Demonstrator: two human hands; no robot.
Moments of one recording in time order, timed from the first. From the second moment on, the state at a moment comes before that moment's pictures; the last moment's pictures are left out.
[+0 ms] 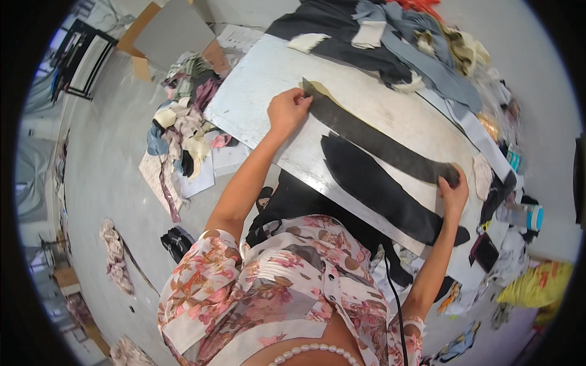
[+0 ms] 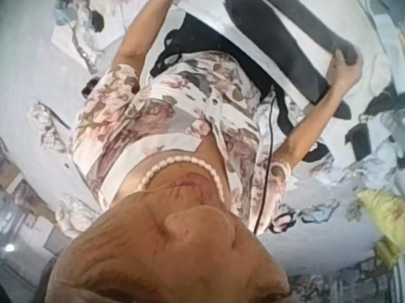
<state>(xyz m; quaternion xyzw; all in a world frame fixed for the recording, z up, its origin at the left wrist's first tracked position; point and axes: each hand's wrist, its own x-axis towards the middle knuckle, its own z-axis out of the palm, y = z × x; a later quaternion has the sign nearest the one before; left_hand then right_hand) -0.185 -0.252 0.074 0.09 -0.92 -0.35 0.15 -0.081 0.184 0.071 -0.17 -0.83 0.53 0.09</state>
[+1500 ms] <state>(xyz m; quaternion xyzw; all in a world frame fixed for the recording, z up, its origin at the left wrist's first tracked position) -0.216 -0.276 0.078 0.10 -0.95 -0.29 0.07 -0.079 0.195 0.068 -0.26 -0.84 0.44 0.17</state>
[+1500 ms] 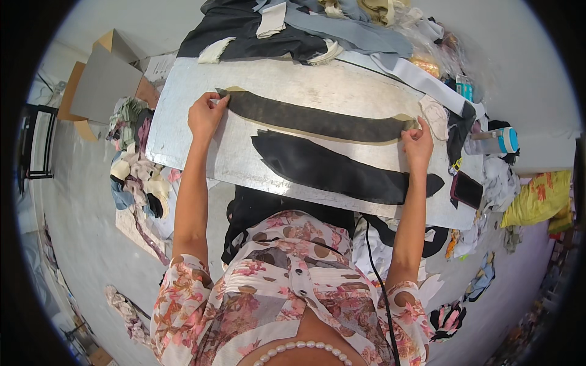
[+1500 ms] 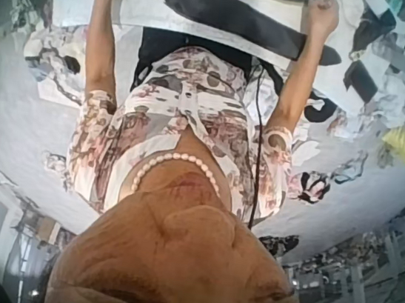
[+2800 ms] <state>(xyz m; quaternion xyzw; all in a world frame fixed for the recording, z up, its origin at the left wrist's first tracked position) -0.202 -0.259 0.086 0.01 -0.97 -0.22 0.13 -0.073 0.220 0.062 -0.26 -0.85 0.42 0.17</state>
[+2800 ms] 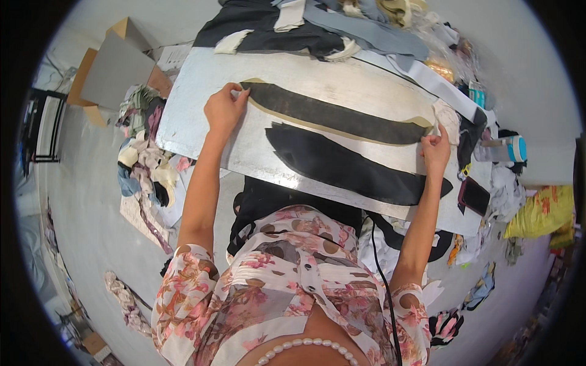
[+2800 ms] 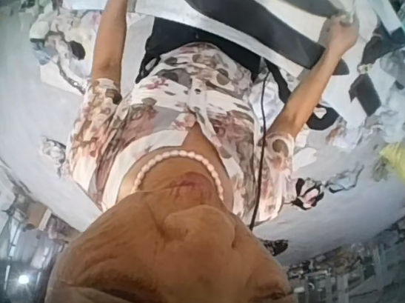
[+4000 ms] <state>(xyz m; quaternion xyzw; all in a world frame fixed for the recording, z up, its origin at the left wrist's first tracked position) -0.181 -0.246 0.104 -0.39 -0.89 -0.19 0.12 -0.074 0.215 0.073 -0.27 -0.83 0.47 0.15</state>
